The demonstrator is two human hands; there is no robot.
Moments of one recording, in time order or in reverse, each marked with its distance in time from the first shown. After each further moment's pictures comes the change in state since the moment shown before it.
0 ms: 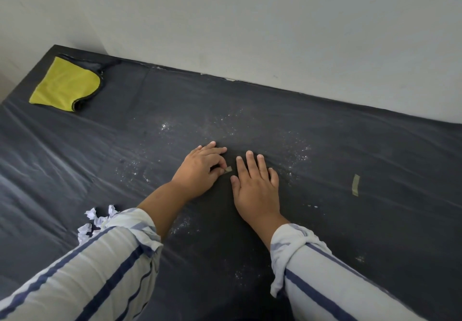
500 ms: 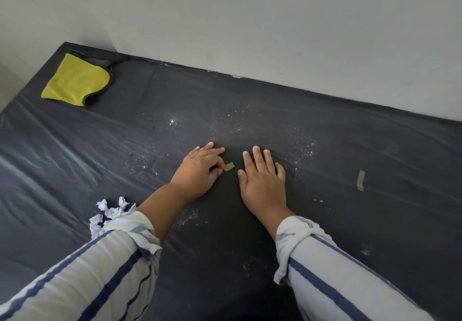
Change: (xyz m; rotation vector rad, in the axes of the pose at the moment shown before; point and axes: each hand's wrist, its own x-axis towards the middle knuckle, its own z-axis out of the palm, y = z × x) left_hand -0.023 -0.008 -0.004 0.001 0.009 -0.040; right_hand 0.000 -0.001 0.001 -0.022 0.025 0.003
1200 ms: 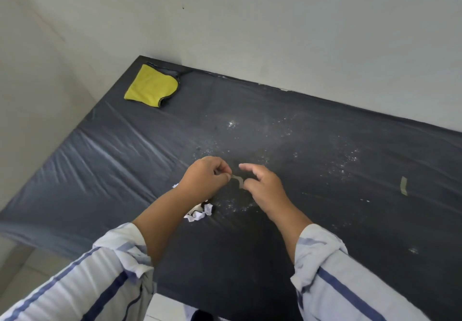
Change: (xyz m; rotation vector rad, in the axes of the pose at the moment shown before) left_hand -0.105 -0.026 -0.096 -0.244 0.033 -0.322; right_hand -0.036 -0.130 -0.027 0.918 -0.170 0.059
